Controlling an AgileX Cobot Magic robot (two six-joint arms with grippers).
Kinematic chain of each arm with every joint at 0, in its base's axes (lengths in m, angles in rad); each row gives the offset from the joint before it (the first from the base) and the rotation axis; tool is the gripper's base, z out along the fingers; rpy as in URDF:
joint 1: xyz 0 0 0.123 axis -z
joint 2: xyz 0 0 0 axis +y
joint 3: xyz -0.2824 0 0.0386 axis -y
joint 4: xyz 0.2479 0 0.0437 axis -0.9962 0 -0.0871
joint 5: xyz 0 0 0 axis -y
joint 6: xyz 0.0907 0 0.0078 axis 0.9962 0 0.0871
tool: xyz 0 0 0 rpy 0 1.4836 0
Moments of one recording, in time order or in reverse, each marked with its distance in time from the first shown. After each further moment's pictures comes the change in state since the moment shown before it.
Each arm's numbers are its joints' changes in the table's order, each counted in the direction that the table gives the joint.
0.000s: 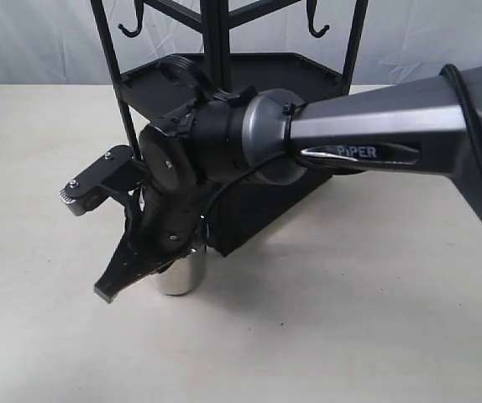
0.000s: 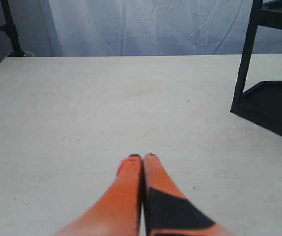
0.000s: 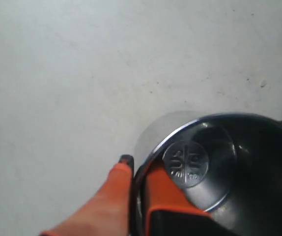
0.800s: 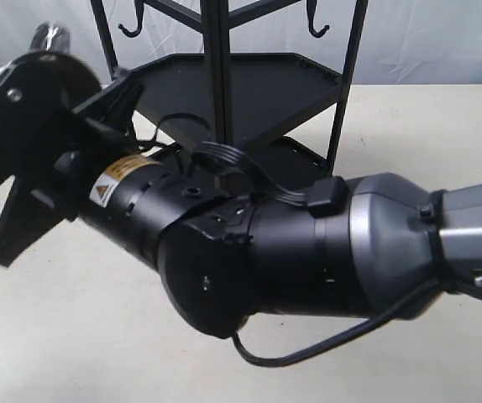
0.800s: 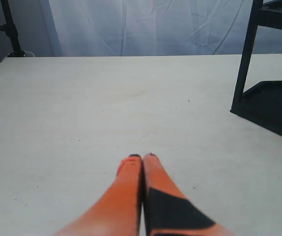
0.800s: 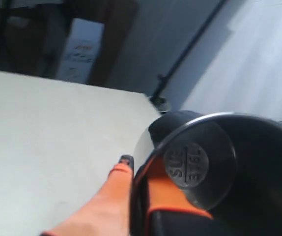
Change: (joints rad) left arm 0.000 0.000 0.000 0.000 0.000 0.000; right arm -0.233 -0.294 -0.383 -0.349 1.262 -0.633
